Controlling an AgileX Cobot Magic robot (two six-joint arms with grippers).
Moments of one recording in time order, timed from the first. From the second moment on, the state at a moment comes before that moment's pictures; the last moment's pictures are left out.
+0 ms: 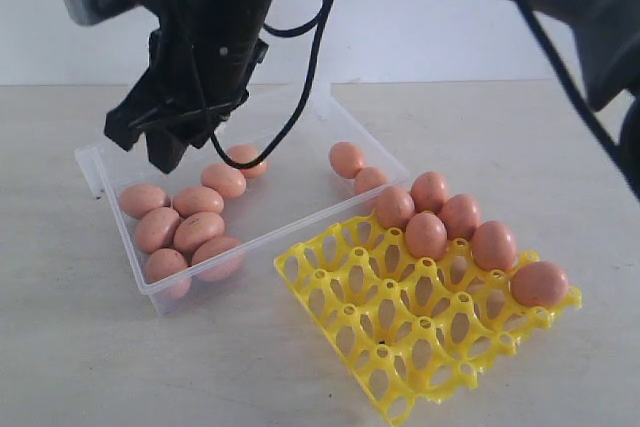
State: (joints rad) left arm -0.09 0.00 0.00 0.10 0.31 0.13; right arm 0.78 2.18 -2.14 0.28 1.21 -0.39
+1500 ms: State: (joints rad) left arm -0.09 0.00 0.00 0.10 0.31 0.13; right arm 0.78 2.50 -2.14 0.21 0.95 -0.73
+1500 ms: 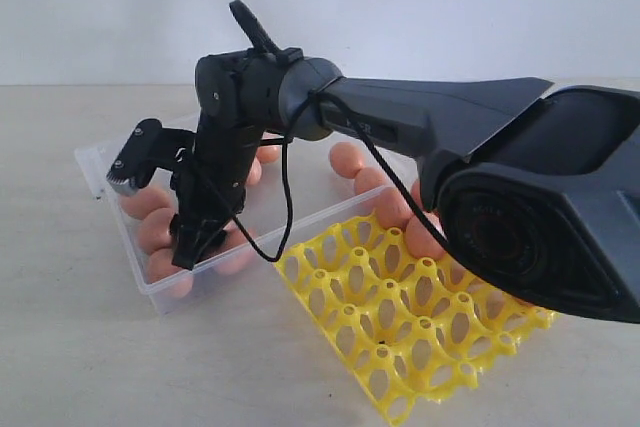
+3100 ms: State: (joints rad) left arm -0.09 0.00 0.00 0.10 0.31 0.13; right arm 0.45 1.28 -0.49 -0.06 -0.89 0.76
